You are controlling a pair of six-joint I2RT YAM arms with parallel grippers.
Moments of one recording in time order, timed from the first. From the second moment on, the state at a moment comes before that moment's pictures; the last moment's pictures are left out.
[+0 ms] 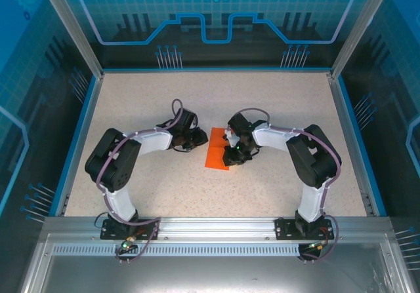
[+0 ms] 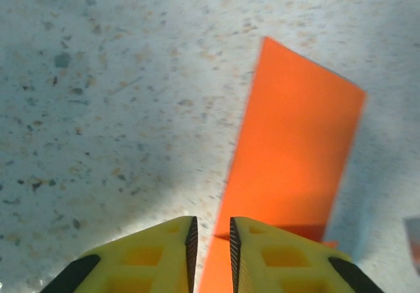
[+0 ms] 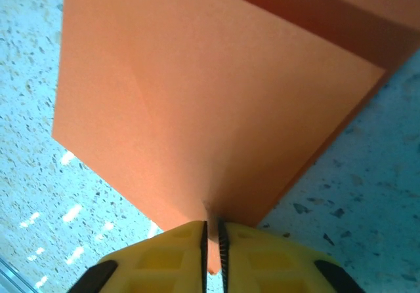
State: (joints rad) left arm -0.45 1.78 0.97 -0.13 0.25 -0.85; right arm 0.58 1.86 1.11 -0.63 -0.42 0.35
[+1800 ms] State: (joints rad) left arm -0.56 1.71 0.77 0.18 0.45 -1.11; right arm 0.40 1.91 1.15 -0.48 -0.61 0.24
